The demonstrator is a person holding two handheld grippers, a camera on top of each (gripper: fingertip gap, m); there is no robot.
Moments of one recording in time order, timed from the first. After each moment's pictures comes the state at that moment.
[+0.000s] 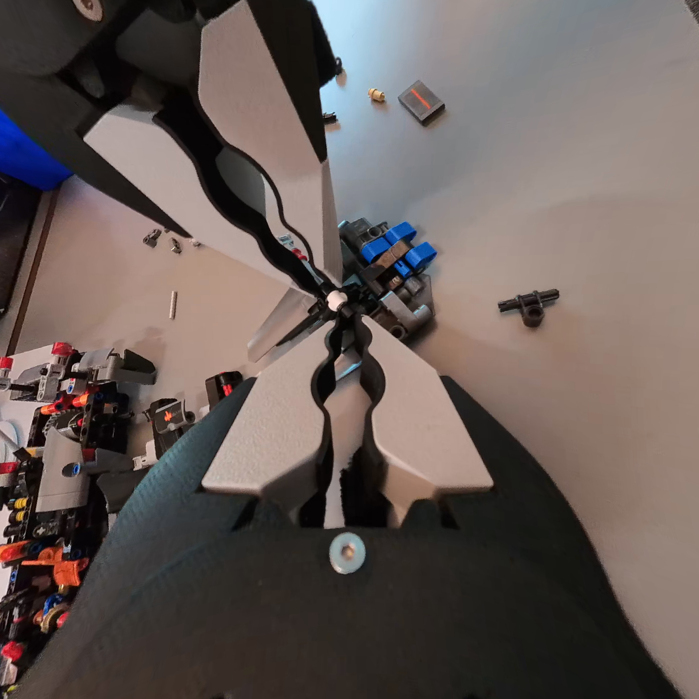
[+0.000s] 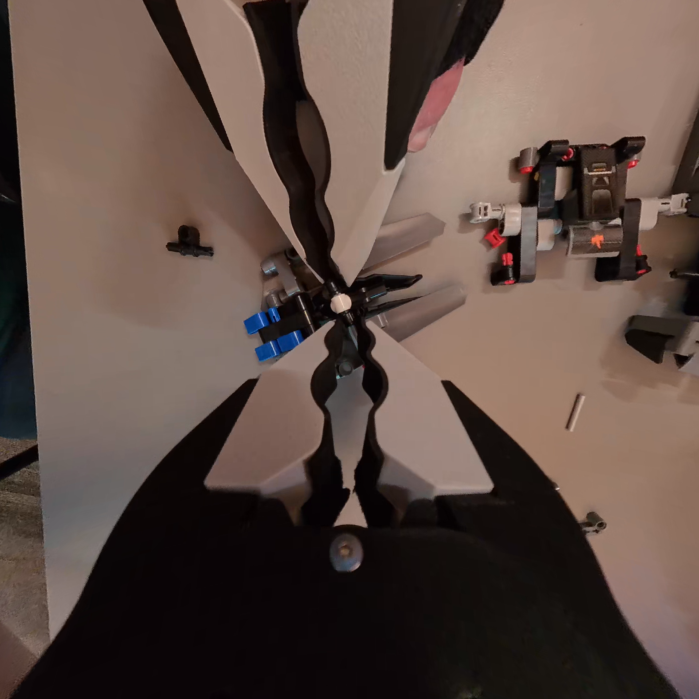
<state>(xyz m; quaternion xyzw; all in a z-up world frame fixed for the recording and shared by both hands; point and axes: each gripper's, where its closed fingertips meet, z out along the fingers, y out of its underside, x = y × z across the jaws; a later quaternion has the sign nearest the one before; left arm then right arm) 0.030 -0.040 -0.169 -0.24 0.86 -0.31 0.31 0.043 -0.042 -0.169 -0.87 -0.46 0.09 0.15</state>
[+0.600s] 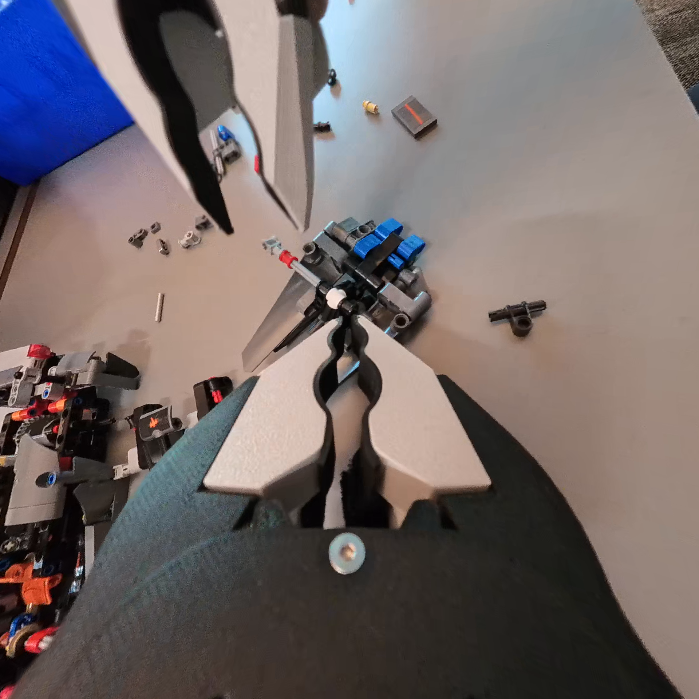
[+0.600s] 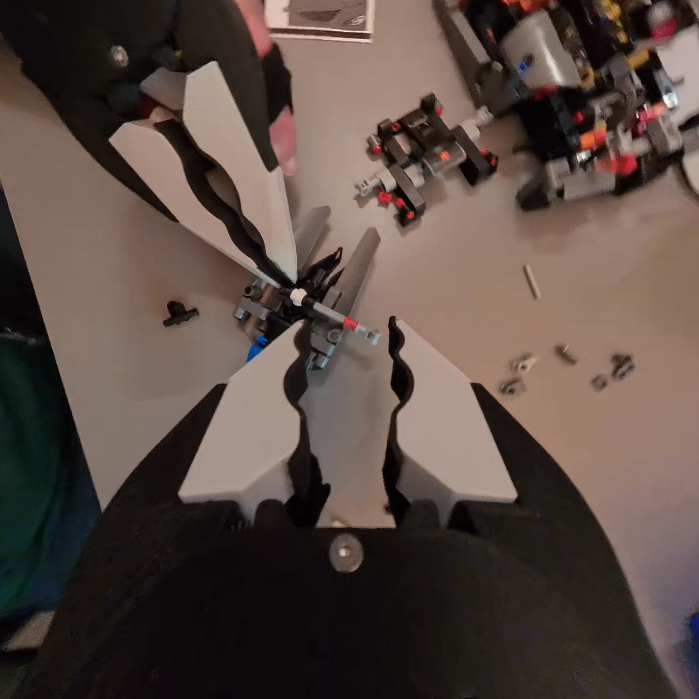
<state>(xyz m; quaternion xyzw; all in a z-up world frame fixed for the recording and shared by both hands) 0.029 -0.045 -0.169 -0.25 0.86 -0.33 0.29 0.072 -0.046 -0.134 -0.93 -0.22 0.07 0.30</state>
